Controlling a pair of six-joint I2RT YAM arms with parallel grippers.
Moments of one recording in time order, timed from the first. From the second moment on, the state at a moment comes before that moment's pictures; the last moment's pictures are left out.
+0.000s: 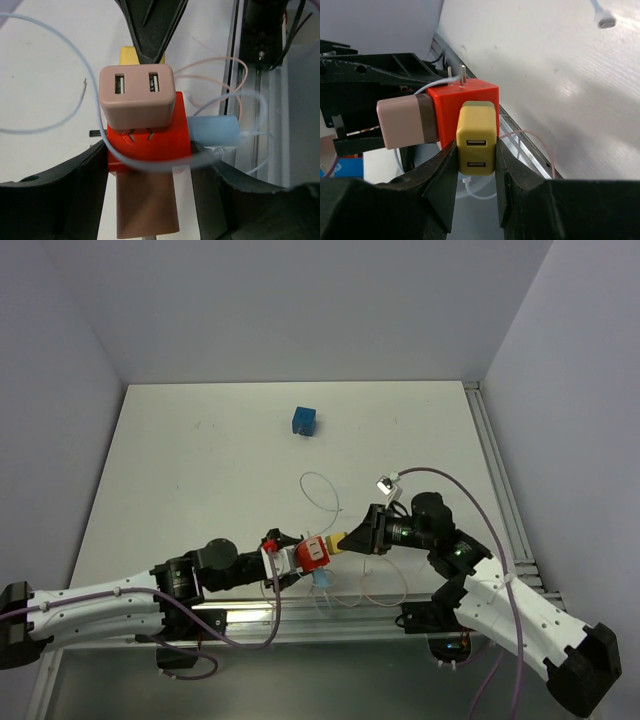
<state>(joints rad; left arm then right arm) -1.25 0.68 0.38 0.15 0.03 0.23 0.63 0.65 0.42 -0.13 -0.59 0.86</state>
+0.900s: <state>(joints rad) -1.21 1.31 0.37 0.50 0.04 0.19 0.64 0.50 0.13 -0.13 -0.31 0.90</state>
